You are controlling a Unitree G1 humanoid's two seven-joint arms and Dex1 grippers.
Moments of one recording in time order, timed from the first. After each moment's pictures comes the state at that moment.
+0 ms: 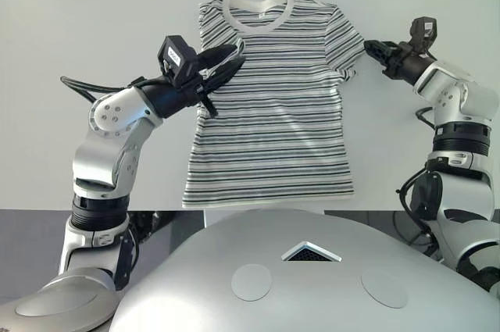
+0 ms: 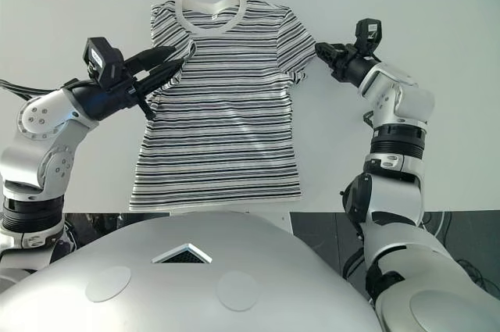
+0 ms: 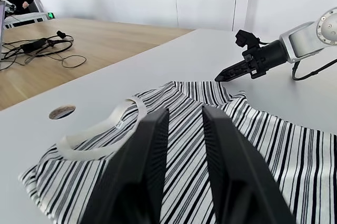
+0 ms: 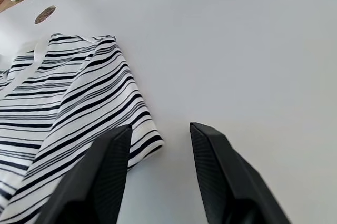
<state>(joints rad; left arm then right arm) 0.07 0.50 -0.06 -0.47 -0.42 0.37 -0.69 -0.36 -0.41 -0.22 0.46 0.36 0.66 0.54</state>
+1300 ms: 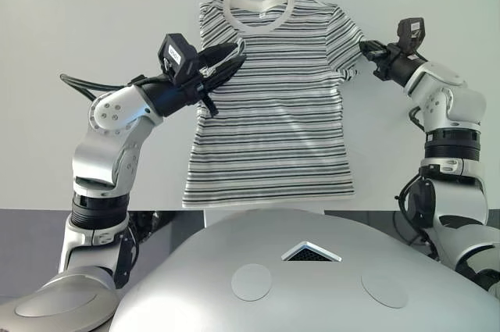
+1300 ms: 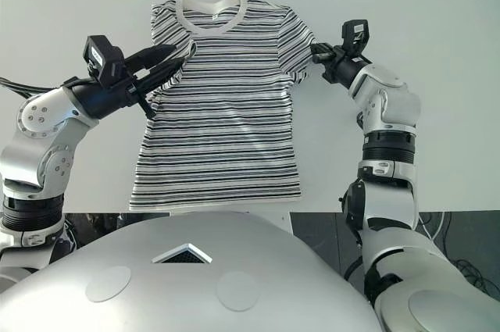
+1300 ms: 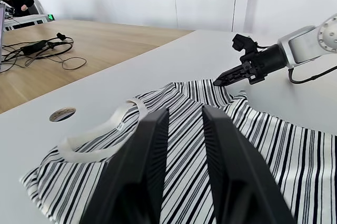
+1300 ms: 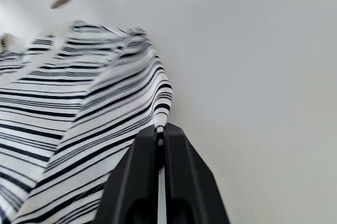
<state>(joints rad) 0.06 0.50 -0.06 -0.47 -0.42 0.37 -0.69 -0.29 -0.39 -0.13 0.30 0.34 0.61 0.53</state>
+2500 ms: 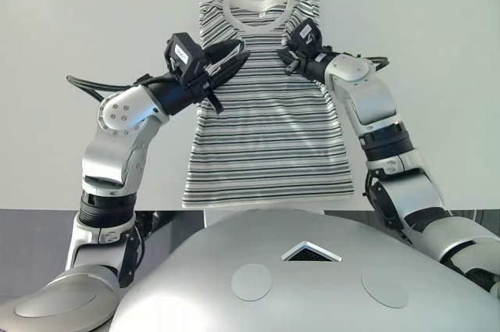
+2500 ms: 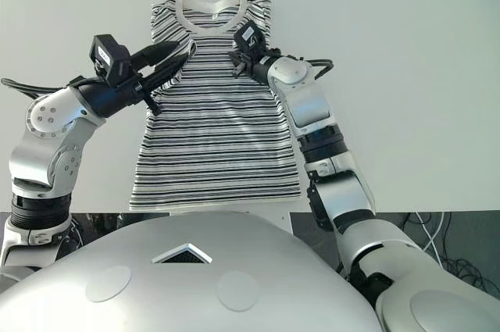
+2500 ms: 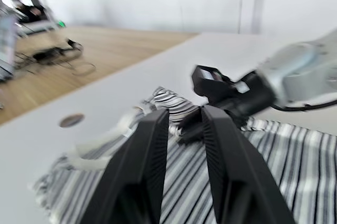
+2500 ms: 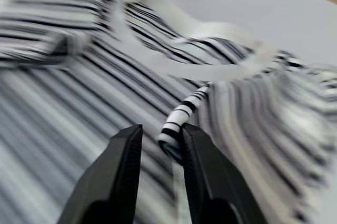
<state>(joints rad) 0.06 0.45 -0.08 -0.45 -0.34 0.29 -0.64 -0.33 -0.18 0.30 0.15 0.07 0.57 0.50</state>
